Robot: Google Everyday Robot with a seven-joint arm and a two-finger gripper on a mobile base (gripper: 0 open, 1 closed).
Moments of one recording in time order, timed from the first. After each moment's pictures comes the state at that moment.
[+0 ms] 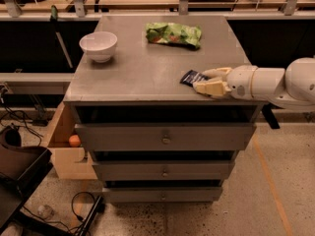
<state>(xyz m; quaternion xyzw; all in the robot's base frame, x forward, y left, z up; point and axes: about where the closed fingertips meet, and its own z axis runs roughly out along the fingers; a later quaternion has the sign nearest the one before) 0.662 -0.161 0.829 -0.38 0.73 0.24 0.52</state>
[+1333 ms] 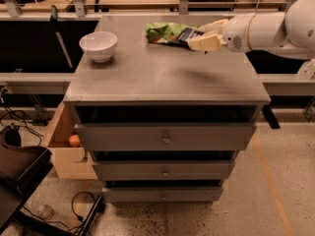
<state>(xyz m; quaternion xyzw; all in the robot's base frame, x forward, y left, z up) 0.713 -0.141 0.950 -0.41 0.70 0.18 0.55</state>
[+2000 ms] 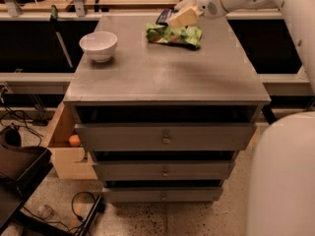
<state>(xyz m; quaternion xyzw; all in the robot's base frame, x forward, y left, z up) 0.771 -0.078 0.990 -0.51 0.69 0.15 0.50</state>
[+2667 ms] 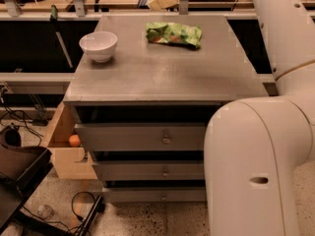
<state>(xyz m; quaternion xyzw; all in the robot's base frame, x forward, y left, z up) 0.797 -0.021 1.034 -0.55 0.65 0.13 0.51</state>
